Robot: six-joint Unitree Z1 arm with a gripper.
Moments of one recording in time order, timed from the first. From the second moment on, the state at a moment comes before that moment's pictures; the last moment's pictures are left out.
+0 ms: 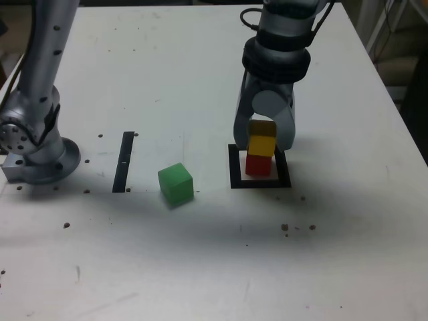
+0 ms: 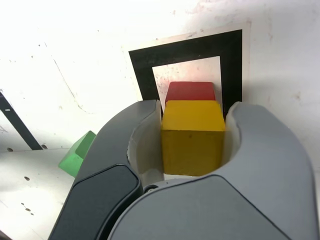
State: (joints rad) arm -0.06 2.07 -1.67 1.31 0.01 0.09
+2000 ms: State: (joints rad) arm -0.33 1.66 -1.07 1.16 0.06 0.02
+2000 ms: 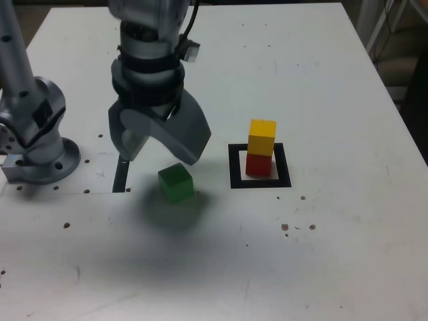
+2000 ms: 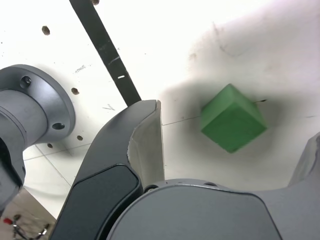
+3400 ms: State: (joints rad) arm -0.38 1.75 -1.00 0.97 0.14 0.54
